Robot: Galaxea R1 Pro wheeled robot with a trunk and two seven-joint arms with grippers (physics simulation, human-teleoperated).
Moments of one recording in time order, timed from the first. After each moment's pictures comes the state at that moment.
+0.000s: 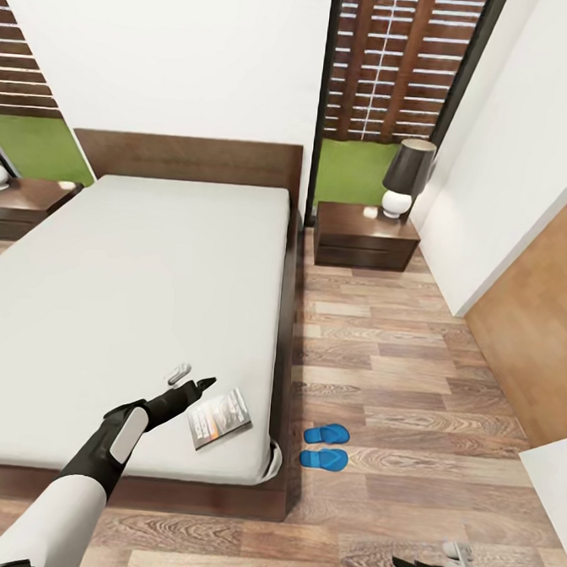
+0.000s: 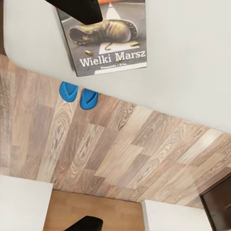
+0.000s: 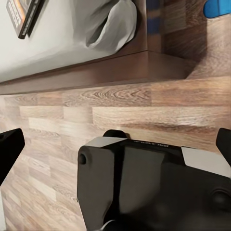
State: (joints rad) left arm -0.69 0.01 0.22 -0.69 0.47 0.46 -0.33; right arm -0.35 -0.31 -0.39 -0.38 0.04 0.18 1.10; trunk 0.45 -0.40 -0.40
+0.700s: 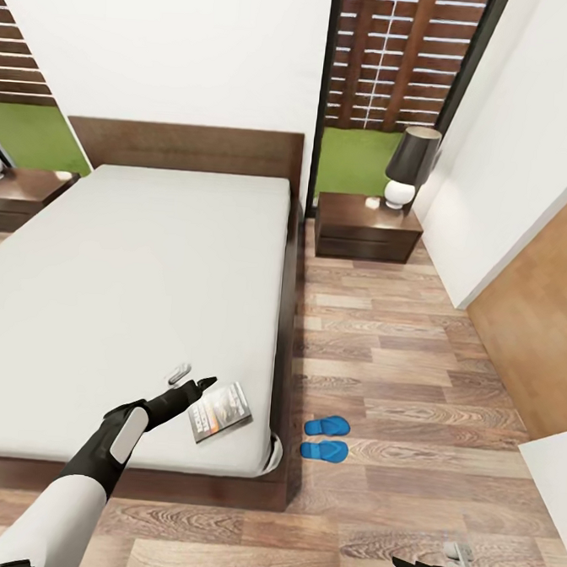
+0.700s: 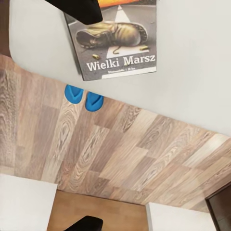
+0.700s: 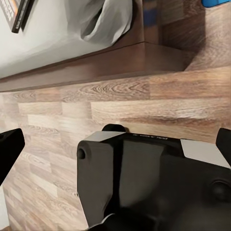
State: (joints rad) left arm -0.69 0.01 0.22 -0.69 0.47 0.46 -0.35; right arm -0.35 -0.31 -0.39 -0.38 0.04 0.18 1.10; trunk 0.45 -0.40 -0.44
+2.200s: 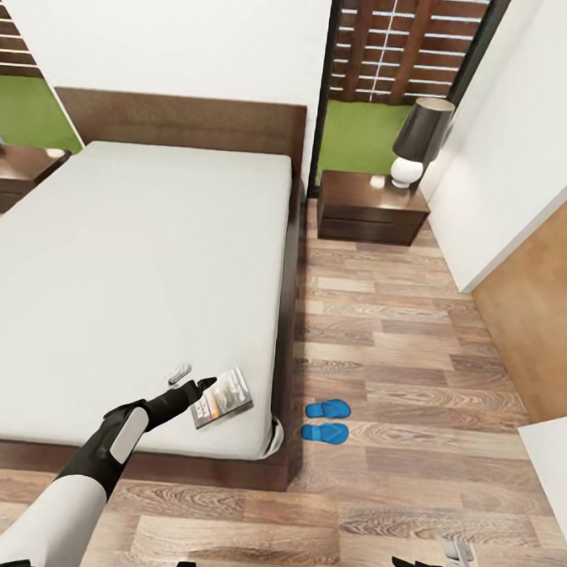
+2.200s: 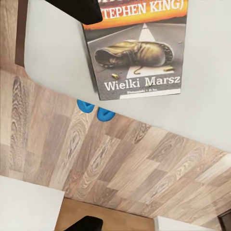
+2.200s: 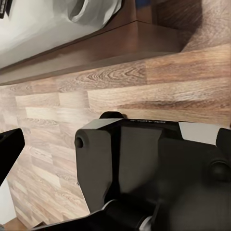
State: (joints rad) left arm -0.69 0.01 0.22 -0.69 0.47 0.46 -0.35; right arm -0.35 -0.31 -0.39 -0.38 0.04 0.18 1.10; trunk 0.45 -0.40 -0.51
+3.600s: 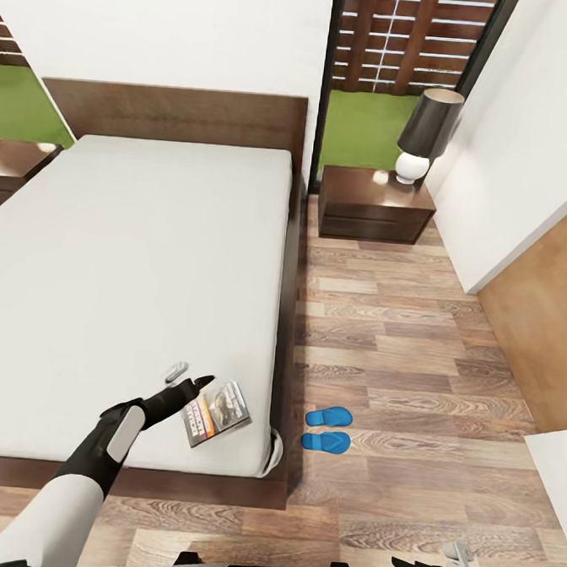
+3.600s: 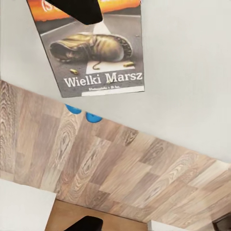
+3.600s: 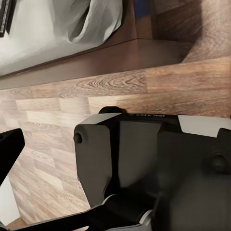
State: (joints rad) left arm -0.69 0.02 0.22 -0.70 0.47 0.46 -0.35; right arm -0.35 -0.31 -0.39 -0.38 0.04 0.18 1.10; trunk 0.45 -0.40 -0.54
